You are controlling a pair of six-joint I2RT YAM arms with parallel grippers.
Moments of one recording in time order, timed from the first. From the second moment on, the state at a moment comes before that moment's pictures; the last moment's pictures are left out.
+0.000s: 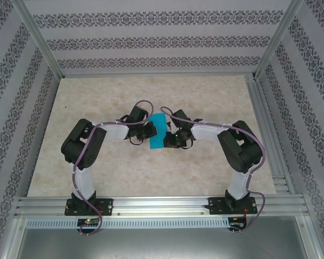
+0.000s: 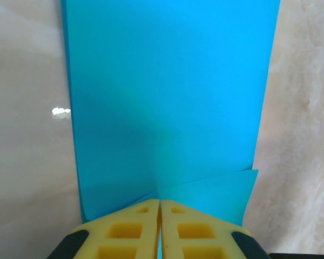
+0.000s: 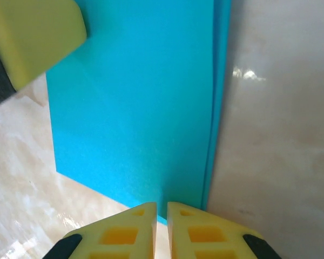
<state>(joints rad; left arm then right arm) -0.51 1.92 1.04 -0.05 0.34 -0.80 0.59 1.85 1.02 -0.36 -0.40 0.51</state>
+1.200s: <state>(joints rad) -0.51 1.93 1.05 -0.07 0.34 -0.80 0.56 1.83 0.94 -0.21 -0.42 0.59</state>
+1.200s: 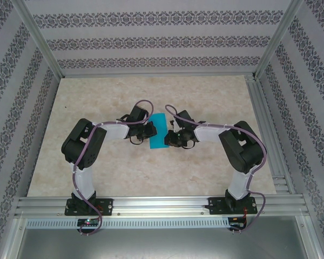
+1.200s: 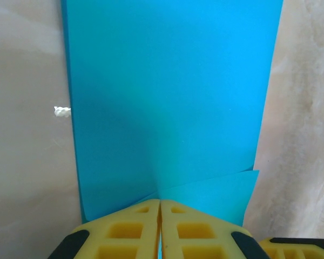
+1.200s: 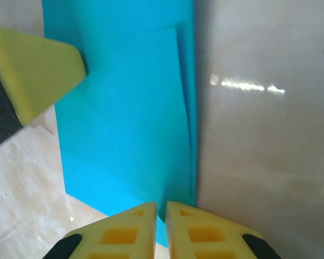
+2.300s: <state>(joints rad) -0.51 1.80 0.91 0.05 0.37 -0.84 0.53 1.86 1.09 -0.19 -0.38 0.64</state>
